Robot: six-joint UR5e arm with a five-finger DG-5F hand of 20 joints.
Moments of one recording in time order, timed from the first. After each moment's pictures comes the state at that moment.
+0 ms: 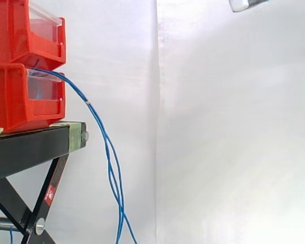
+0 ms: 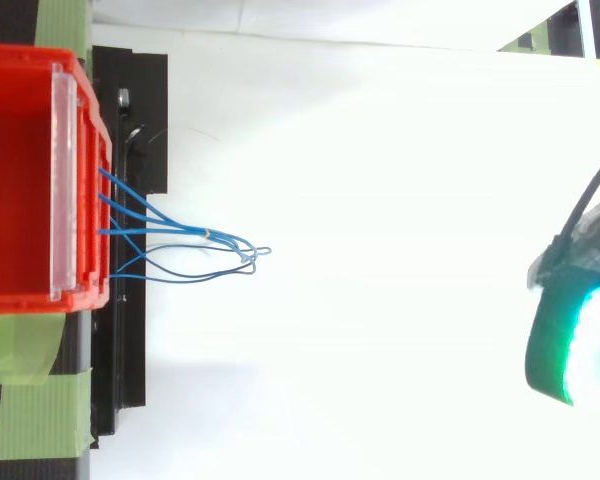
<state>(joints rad) 0.04 -1.58 -1.62 -3.19 -1.72 -0.13</state>
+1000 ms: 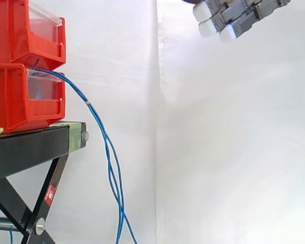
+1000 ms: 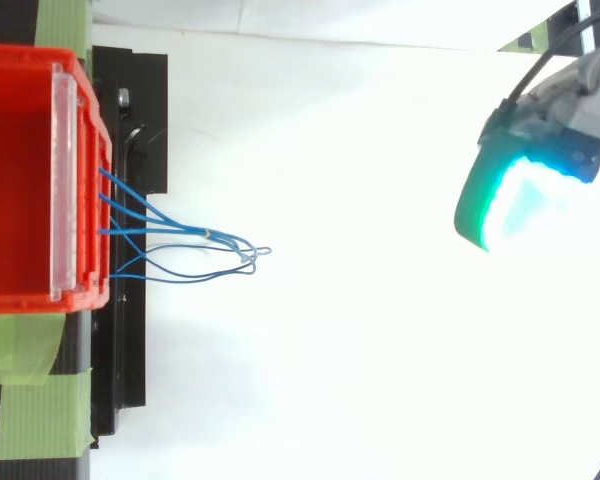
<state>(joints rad) 0.07 -1.59 -1.63 -3.20 -1.54 -0.52</state>
